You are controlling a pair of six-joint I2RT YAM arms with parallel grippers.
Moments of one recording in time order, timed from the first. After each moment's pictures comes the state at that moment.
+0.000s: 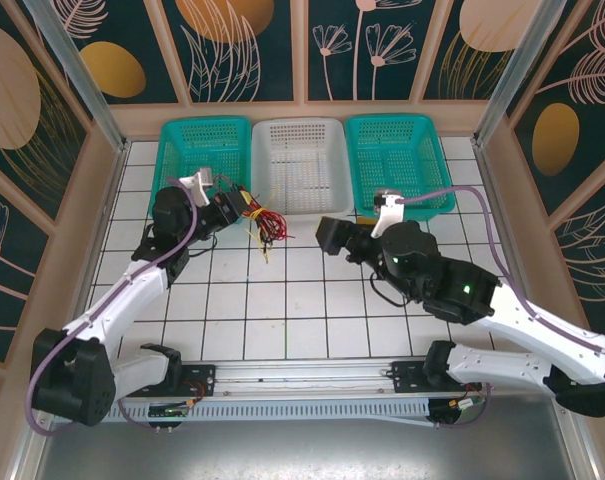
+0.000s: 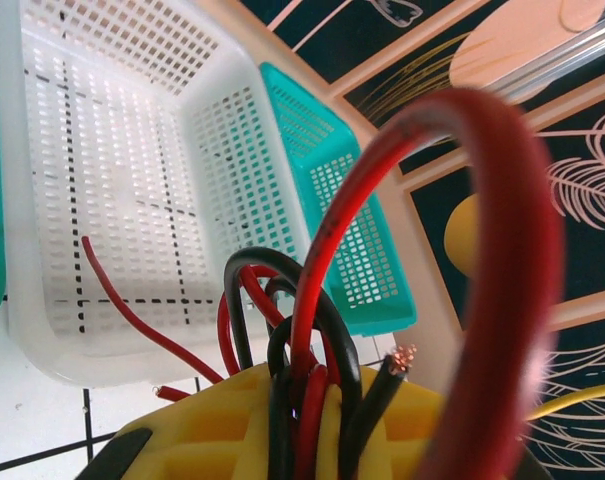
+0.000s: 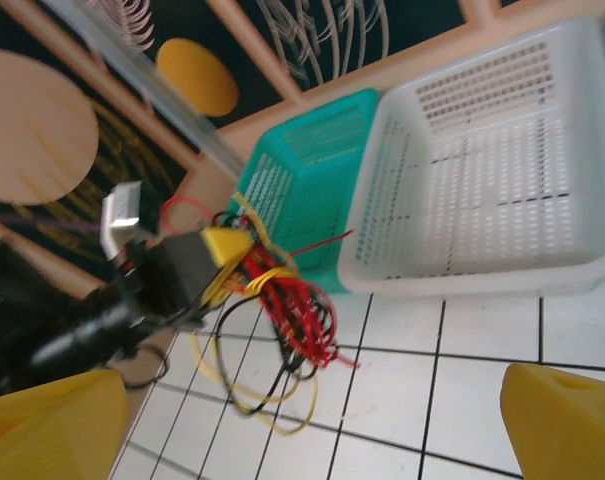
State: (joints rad) left arm -0.28 1.15 0.72 0.18 0.49 -0.86; right arm 1.10 0.95 1.11 -0.52 0.48 0.79
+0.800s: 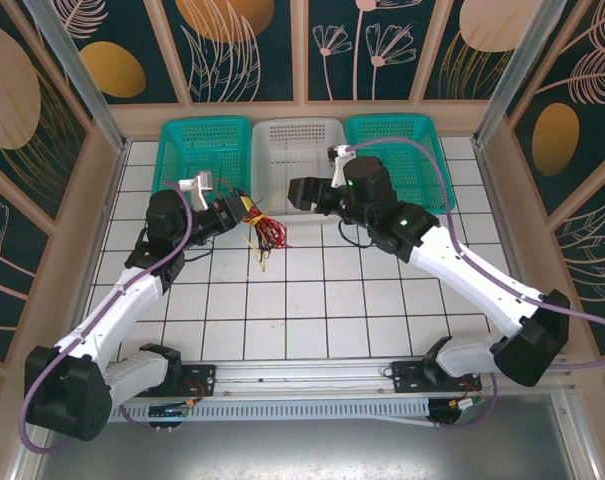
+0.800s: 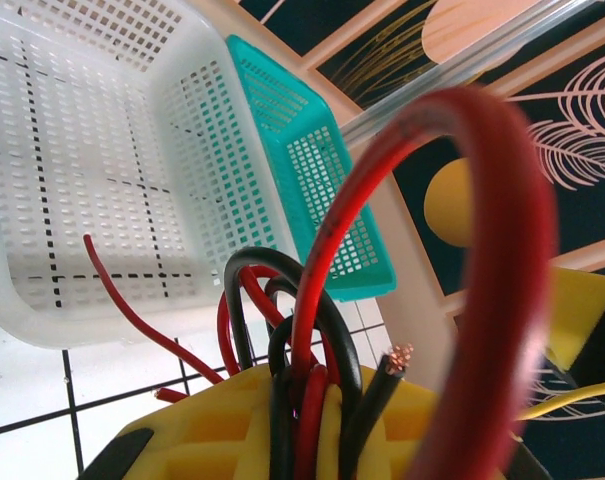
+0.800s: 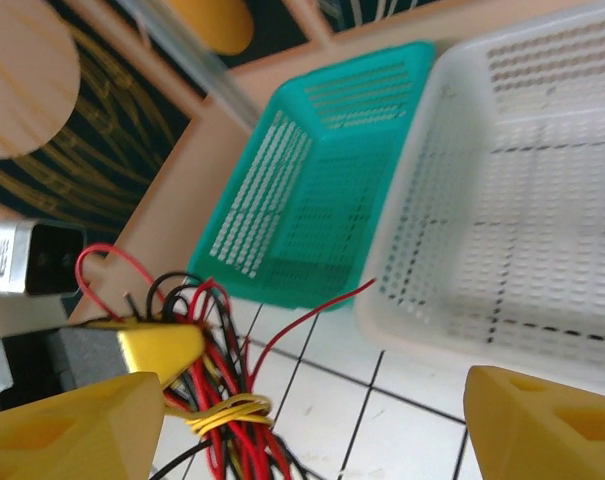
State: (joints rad) left arm -0.28 1.09 0.72 0.11 0.56 -0.83; right arm 0.78 1.34 1.26 -0.30 -0.06 0.60
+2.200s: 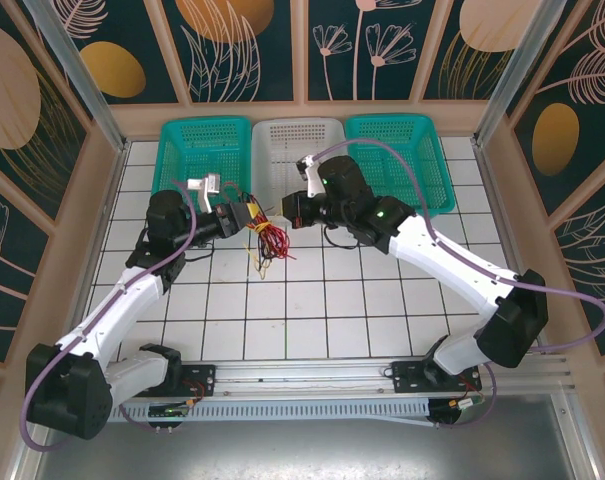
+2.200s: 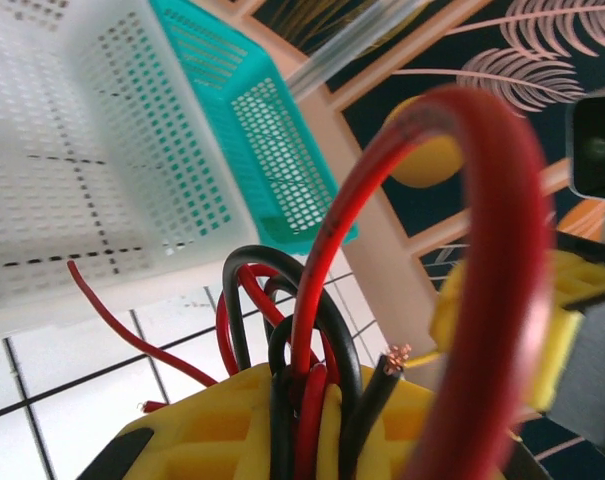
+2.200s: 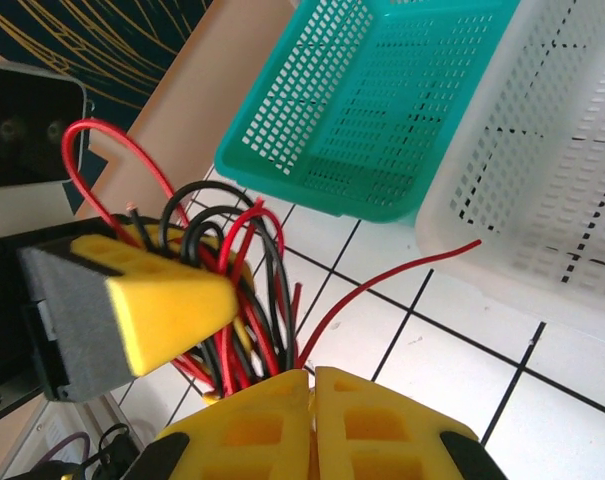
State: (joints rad) left arm -0.28 1.10 0.71 0.16 0.73 -0.77; right arm 0.81 1.45 1.34 -0.40 -0.21 0.52
